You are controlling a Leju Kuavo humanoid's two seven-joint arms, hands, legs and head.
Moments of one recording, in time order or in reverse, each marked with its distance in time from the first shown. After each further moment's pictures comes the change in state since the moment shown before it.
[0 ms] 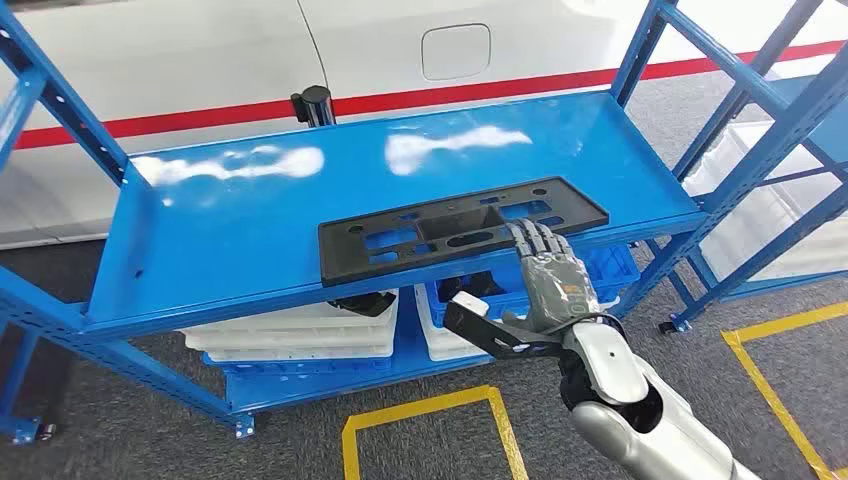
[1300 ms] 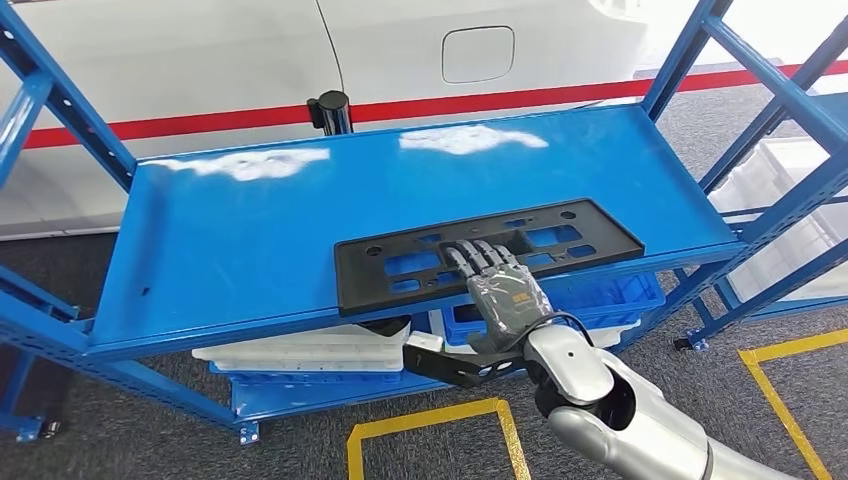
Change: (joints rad) left arm -0.004 -0.003 0.000 0.002 0.014 -0.019 0.000; right arm -0.166 0.002 0.237 0.036 -0.046 0.122 -0.080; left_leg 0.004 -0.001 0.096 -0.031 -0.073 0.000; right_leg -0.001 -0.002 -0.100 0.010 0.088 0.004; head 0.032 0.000
